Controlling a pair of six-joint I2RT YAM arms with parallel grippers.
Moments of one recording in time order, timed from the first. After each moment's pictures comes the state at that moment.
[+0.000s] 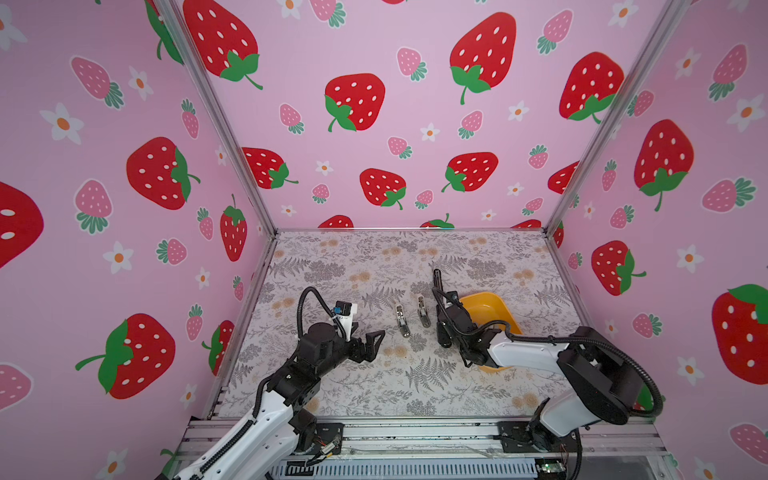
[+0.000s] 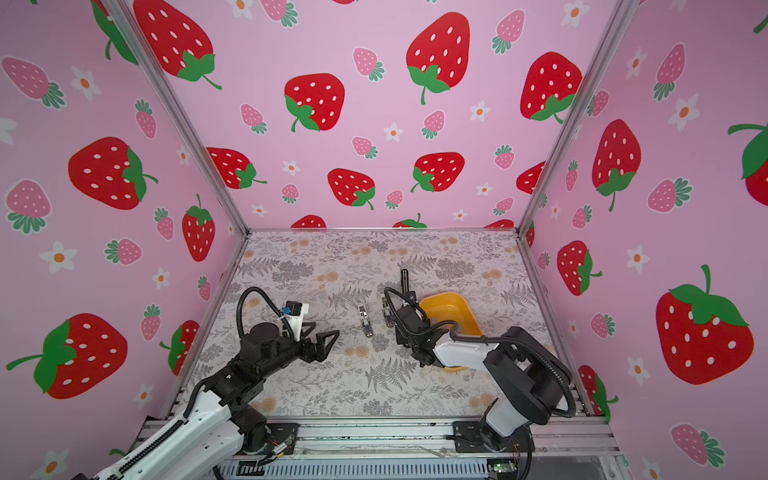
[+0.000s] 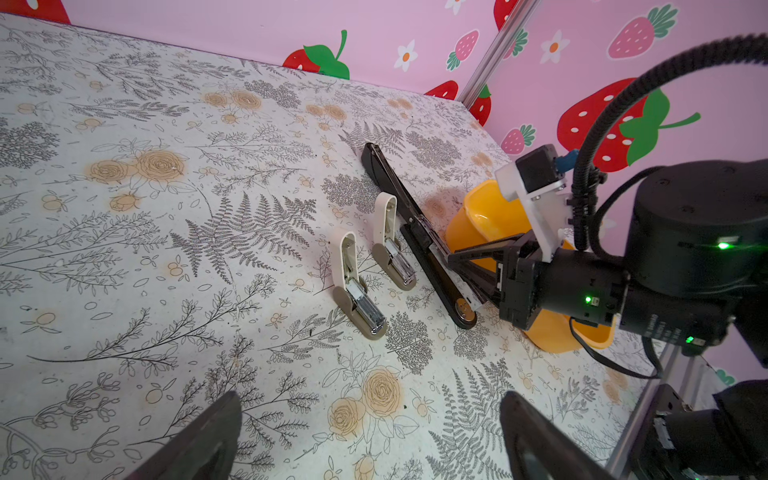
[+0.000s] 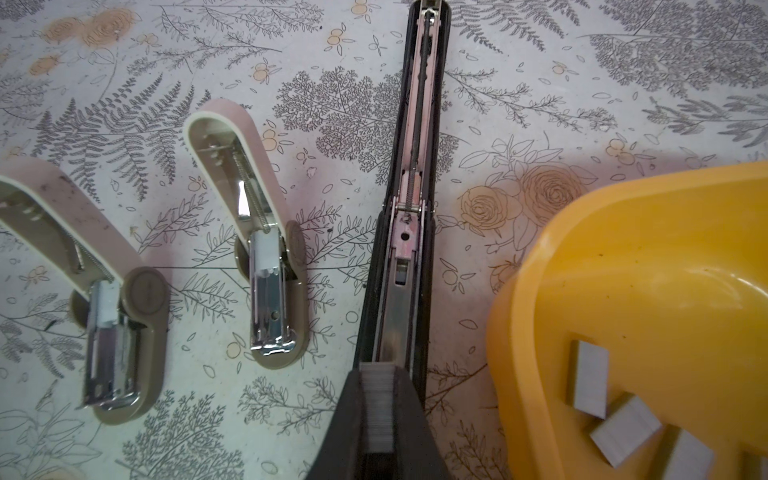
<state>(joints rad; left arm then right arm) -0.51 0.66 0.36 -0.11 0.17 -0.34 0.90 1.56 0.65 0.10 0.41 0.48</state>
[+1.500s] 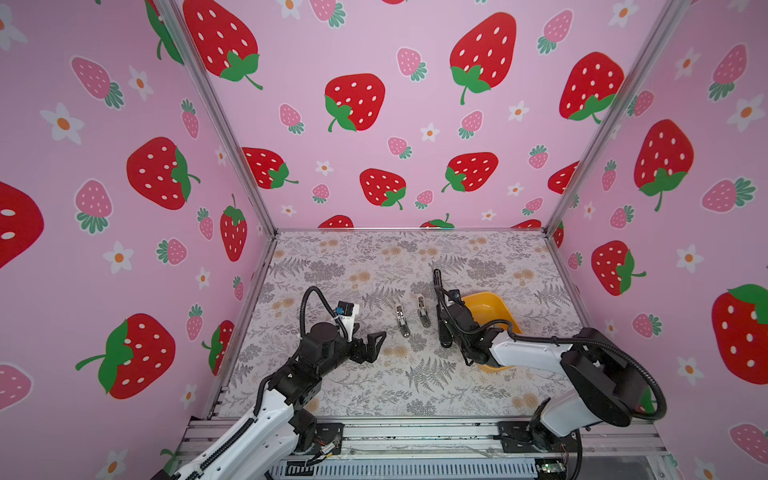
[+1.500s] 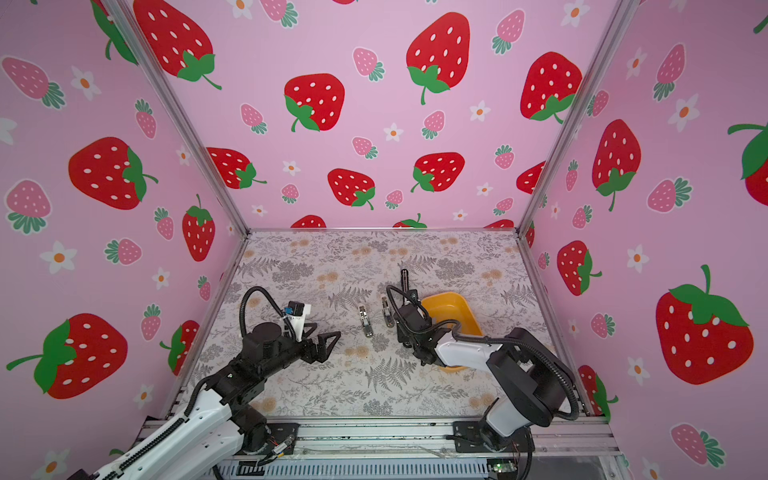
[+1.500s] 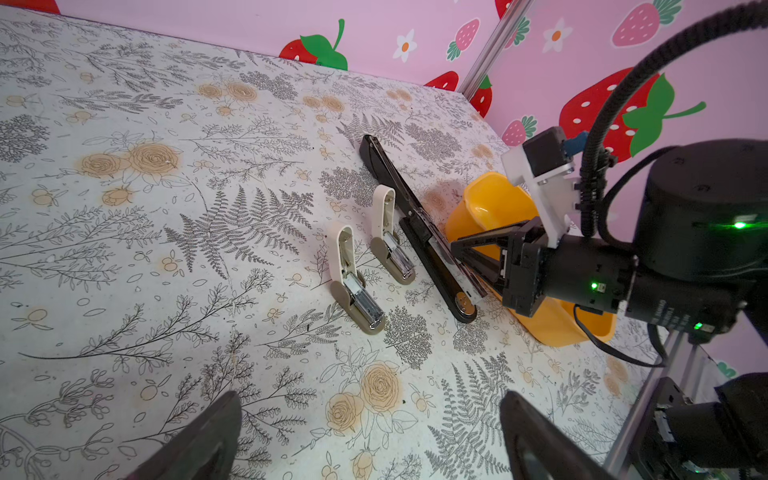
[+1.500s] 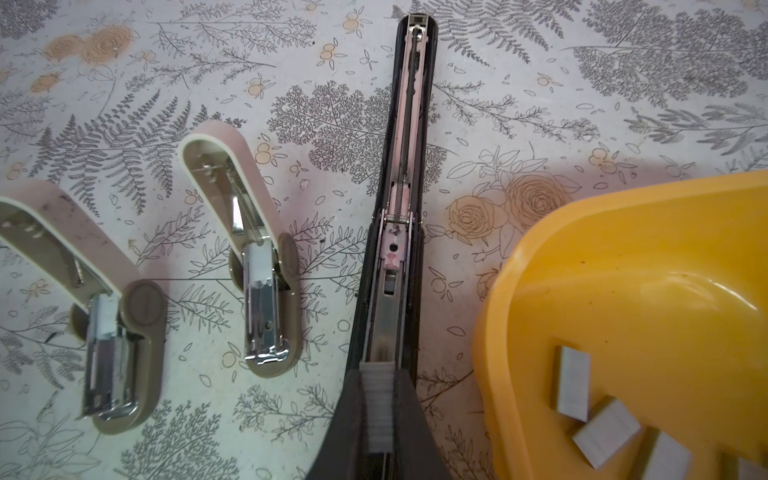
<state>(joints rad) -0.53 0.68 0.37 -0.12 0.16 -0.34 0.89 1.54 0.65 0.10 0.41 0.48</state>
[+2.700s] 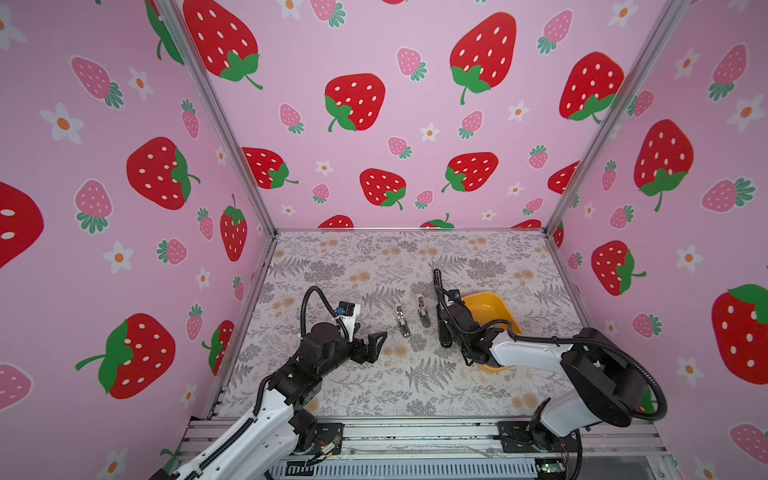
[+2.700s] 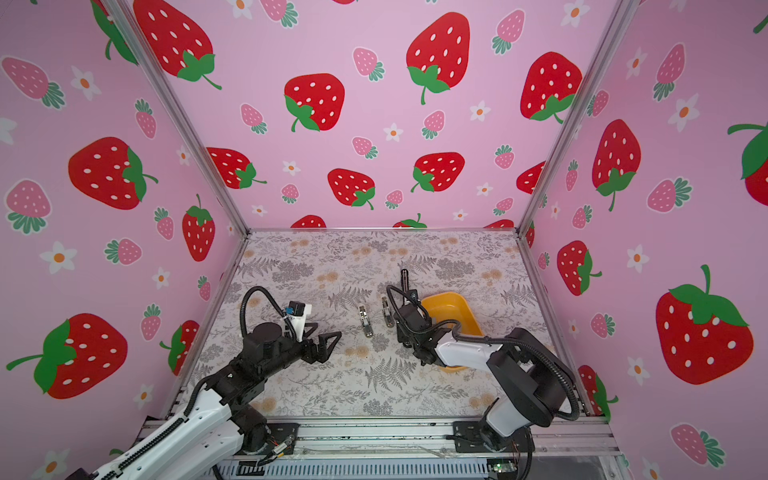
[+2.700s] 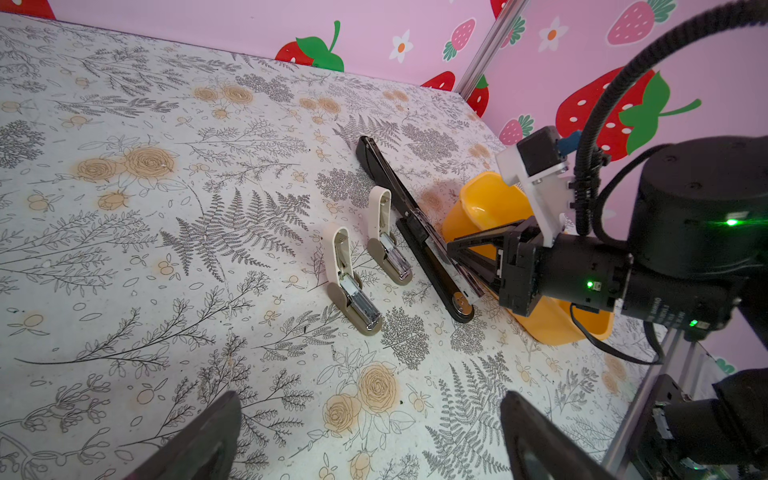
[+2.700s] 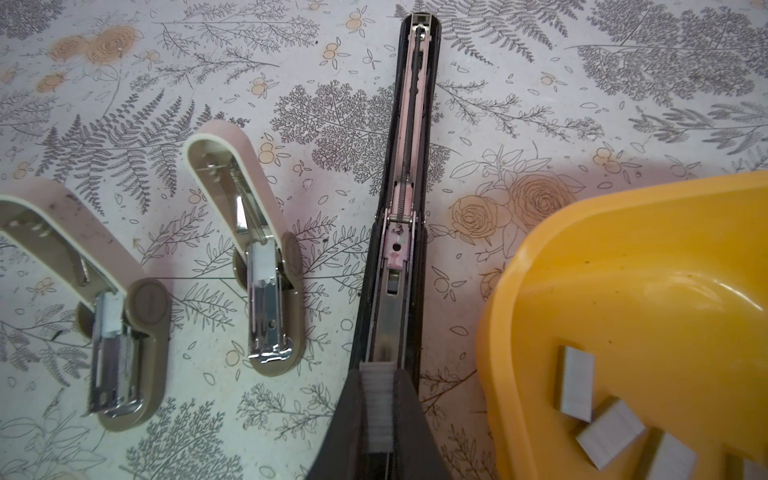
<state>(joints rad) -0.54 0.68 0.37 -0.12 0.16 -0.33 0.89 1.54 0.65 0.10 0.40 0.48</state>
